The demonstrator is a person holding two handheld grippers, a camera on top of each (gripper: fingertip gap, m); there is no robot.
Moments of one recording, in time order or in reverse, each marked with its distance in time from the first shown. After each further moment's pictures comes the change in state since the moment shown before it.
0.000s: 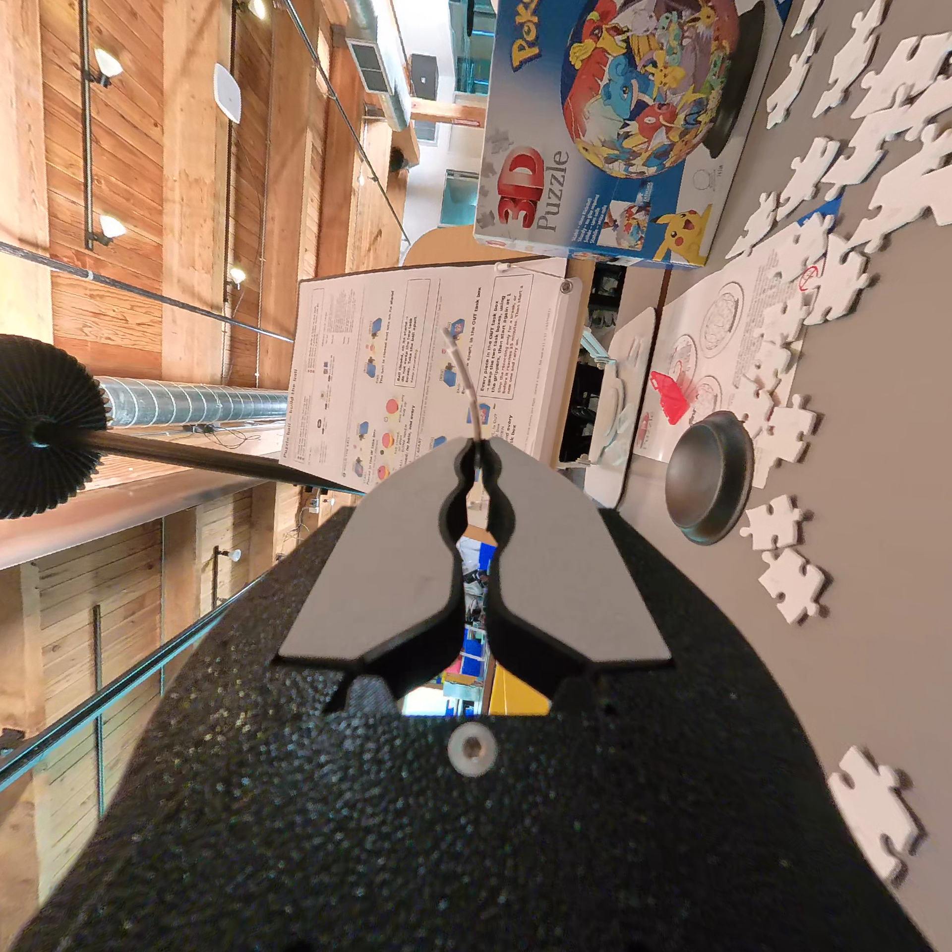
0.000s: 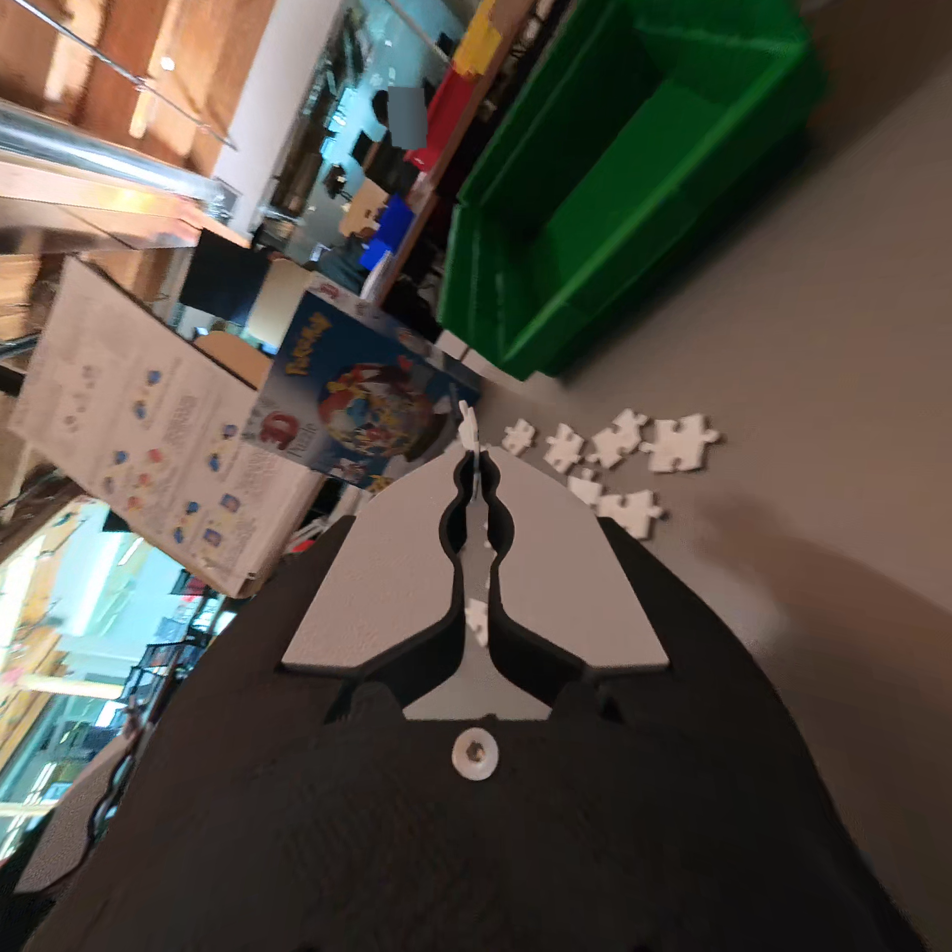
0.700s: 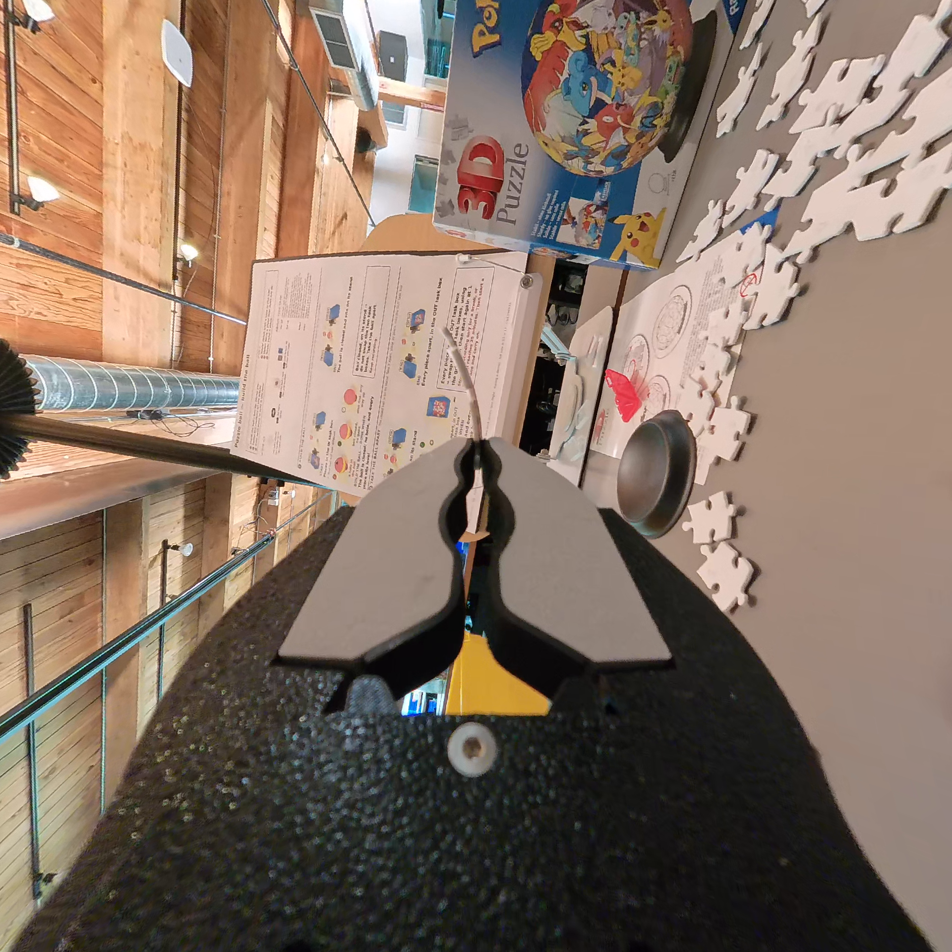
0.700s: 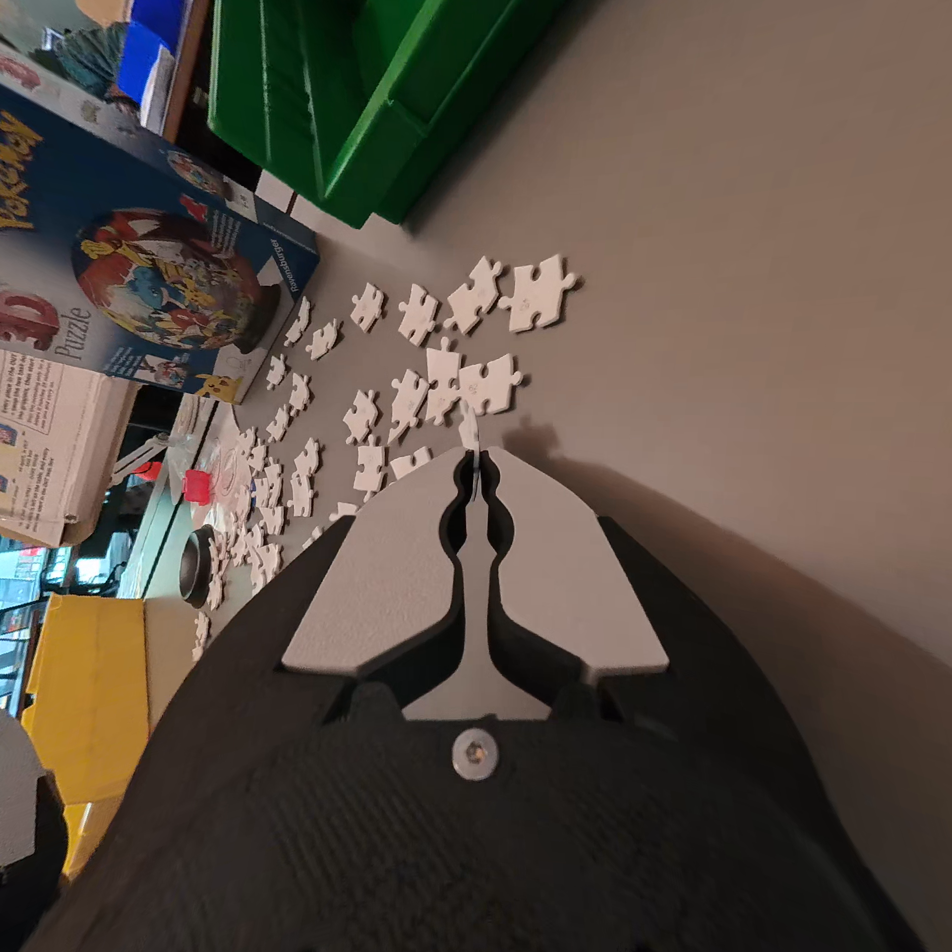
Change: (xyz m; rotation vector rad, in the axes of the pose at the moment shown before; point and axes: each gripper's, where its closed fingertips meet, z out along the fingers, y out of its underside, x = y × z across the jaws) left arm 0.019 0.002 -0.001 -0.015 0.061 -0.054; right arm 0.059 0.052 -0.011 -0.270 0.291 -0.040
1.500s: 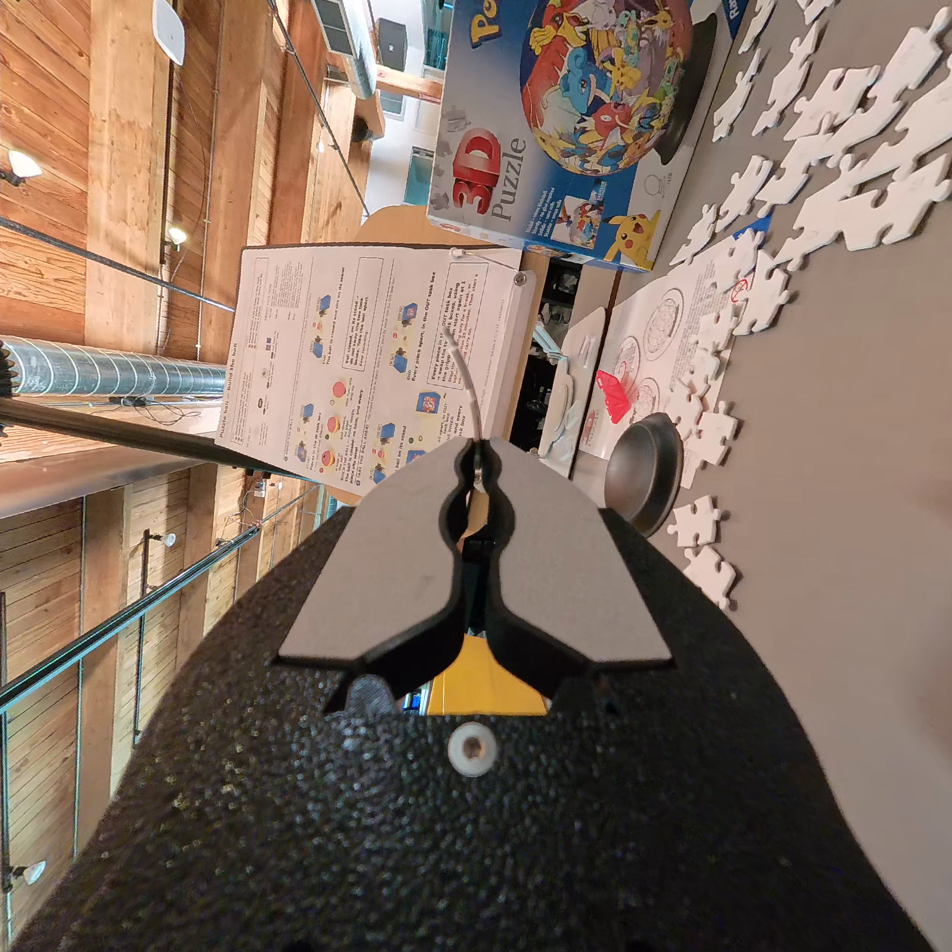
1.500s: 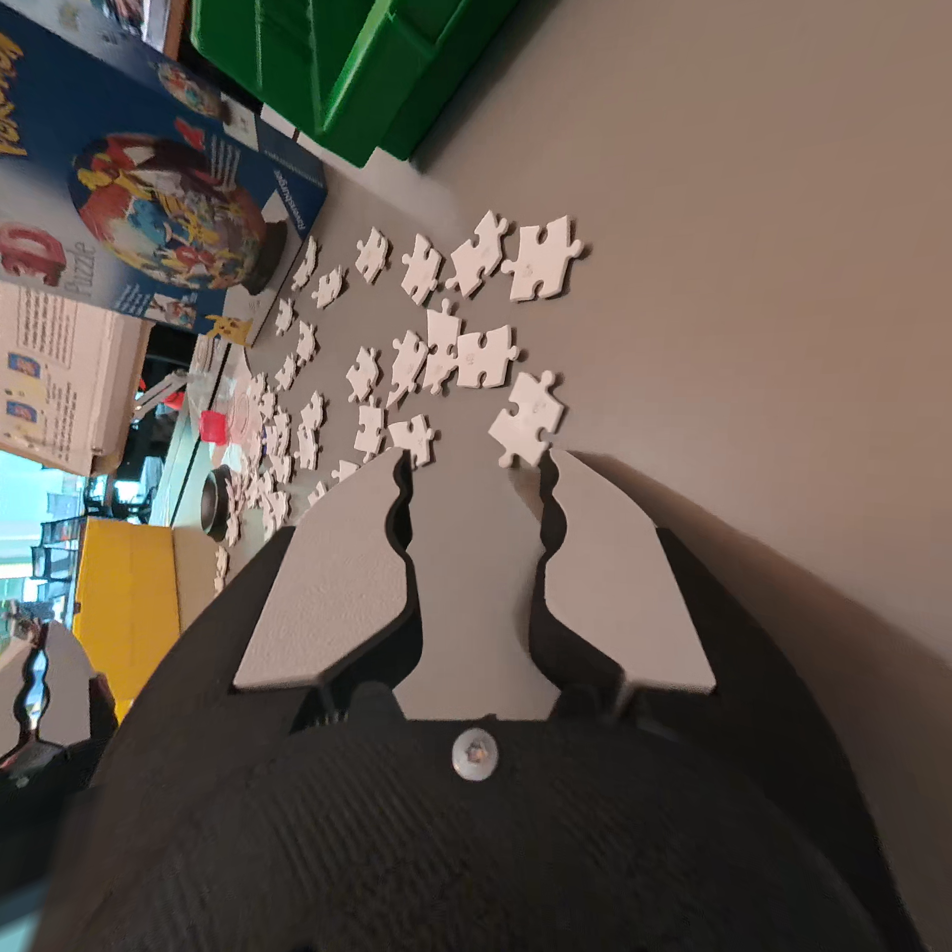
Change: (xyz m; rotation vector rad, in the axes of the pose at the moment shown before) left arm 0.005 0.002 0.001 -0.009 0.006 -0.036; right arm 0.004 0.006 -0.002 -0.141 -0.073 -0.023
